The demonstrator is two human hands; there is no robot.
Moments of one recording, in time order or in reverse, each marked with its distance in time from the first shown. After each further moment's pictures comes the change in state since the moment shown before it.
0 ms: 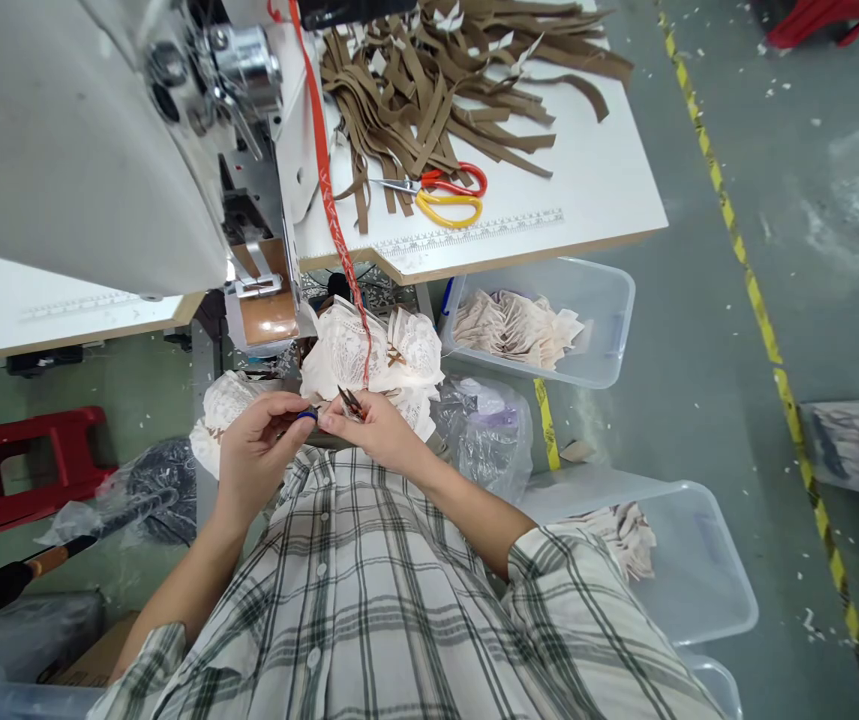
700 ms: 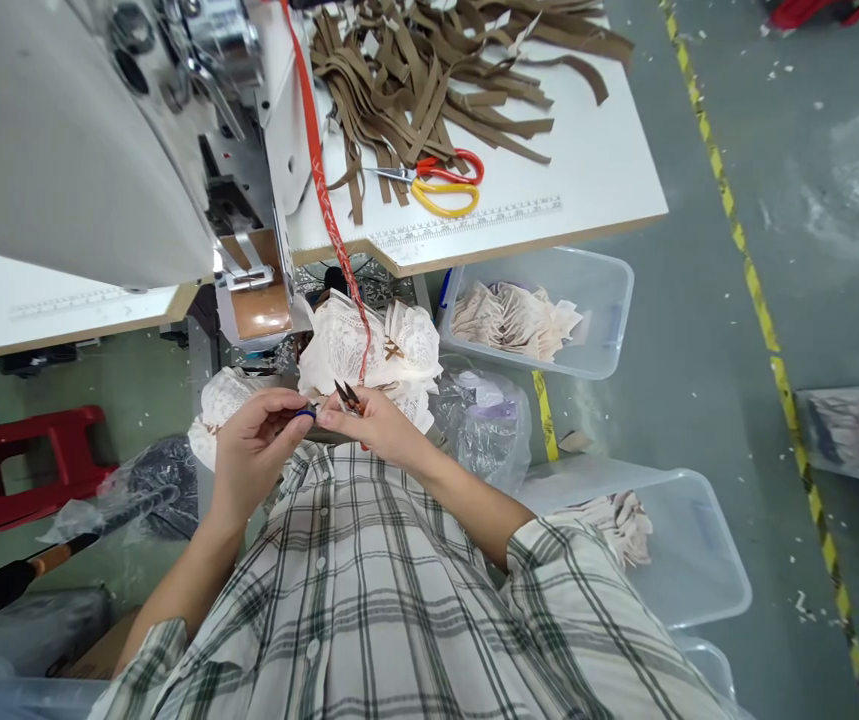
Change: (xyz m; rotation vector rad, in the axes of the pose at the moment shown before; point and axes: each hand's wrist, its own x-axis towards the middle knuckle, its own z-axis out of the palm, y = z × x) left_hand 0.000 0.002 0.000 -0.016 -0.029 -0.025; right_hand -0.001 0.005 -0.003 0.061 -0.041 0.034
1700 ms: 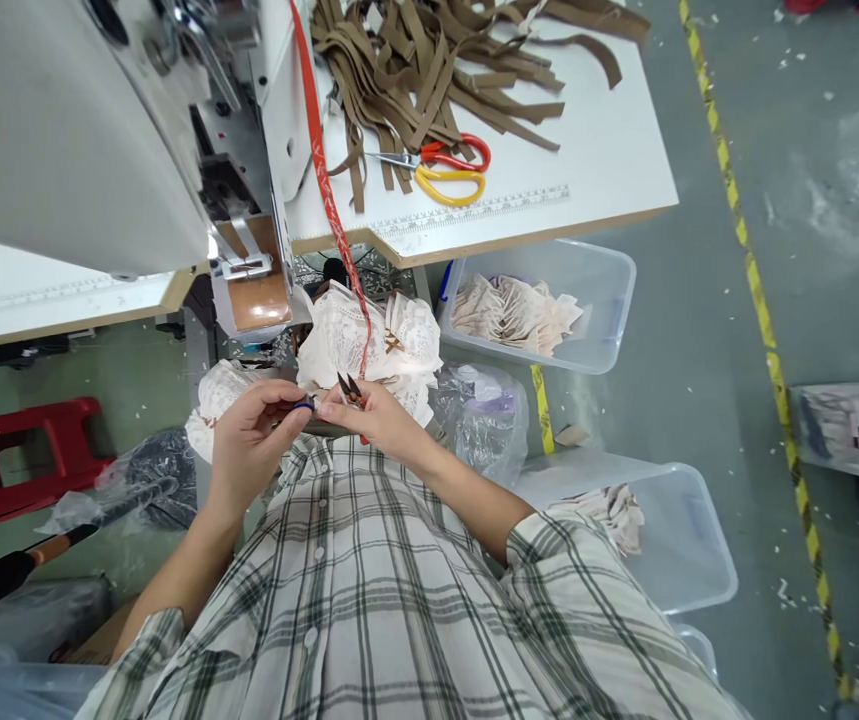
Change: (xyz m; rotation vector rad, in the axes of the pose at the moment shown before) left_hand 0.003 -0.003 -0.001 0.007 -0.004 -0.012; right_hand 0.001 0.005 0.002 0.059 0.038 0.025
